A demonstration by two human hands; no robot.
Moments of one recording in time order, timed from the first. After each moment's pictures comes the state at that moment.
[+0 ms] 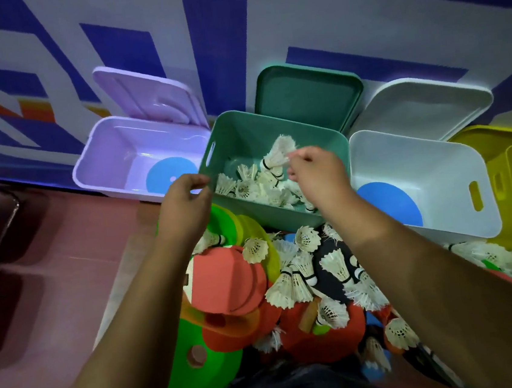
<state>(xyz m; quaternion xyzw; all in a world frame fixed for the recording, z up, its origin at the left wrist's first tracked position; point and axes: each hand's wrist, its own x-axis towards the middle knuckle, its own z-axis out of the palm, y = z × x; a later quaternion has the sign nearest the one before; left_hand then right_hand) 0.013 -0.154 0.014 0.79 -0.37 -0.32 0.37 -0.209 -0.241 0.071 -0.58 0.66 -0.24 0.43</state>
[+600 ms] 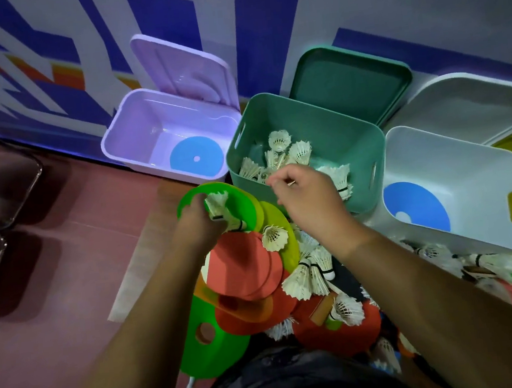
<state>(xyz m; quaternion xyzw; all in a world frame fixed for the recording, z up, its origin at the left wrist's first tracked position) 0.041 -0.113 -0.065 0.84 -0.37 -0.36 0.19 -0.168 -0.192 0.046 -0.68 0.56 -0.19 0.43</state>
